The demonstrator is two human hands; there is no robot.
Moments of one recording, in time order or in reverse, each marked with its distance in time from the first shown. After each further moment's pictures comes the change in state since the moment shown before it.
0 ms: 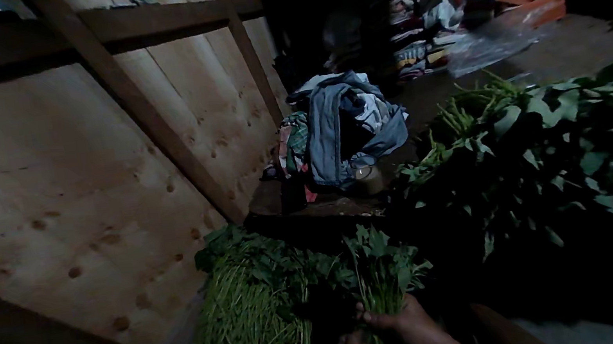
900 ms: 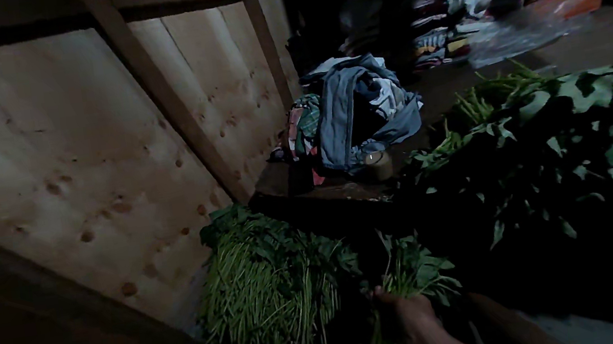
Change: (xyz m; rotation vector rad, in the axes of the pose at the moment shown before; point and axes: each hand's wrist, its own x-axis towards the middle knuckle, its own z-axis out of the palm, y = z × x) left_hand -0.004 -0.073 0.021 -0.589 -0.604 -0.191; right_hand -0.002 0.010 0.028 0.194 0.472 0.185
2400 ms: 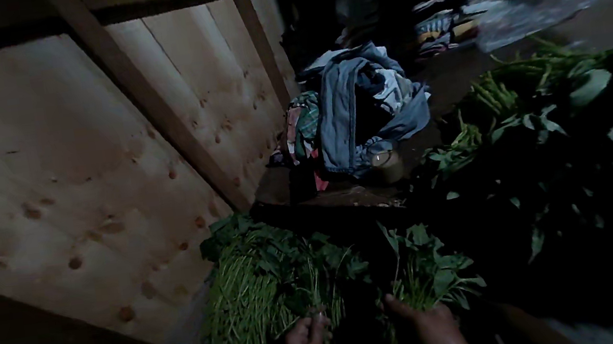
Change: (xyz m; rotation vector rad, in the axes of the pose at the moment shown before) left_hand 0.004 0.049 -0.052 -0.127 0.813 0.134; right_hand 0.006 -0.007 0.002 -0.022 -0.093 -0.087
